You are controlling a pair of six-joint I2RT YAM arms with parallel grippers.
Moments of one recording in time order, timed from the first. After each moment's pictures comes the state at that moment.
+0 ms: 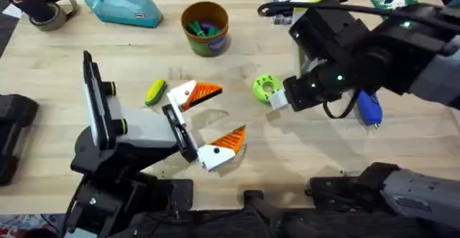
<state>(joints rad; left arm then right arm) -0.28 0.00 0.01 -0.06 0.82 -0.09 0.62 1.30 0.98 -1.00 0.03 0.32</state>
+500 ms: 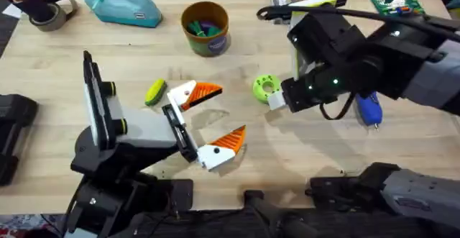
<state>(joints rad) -0.28 0.00 0.01 -0.06 0.82 -0.09 0.62 1.30 0.93 -0.94 0.03 0.33</state>
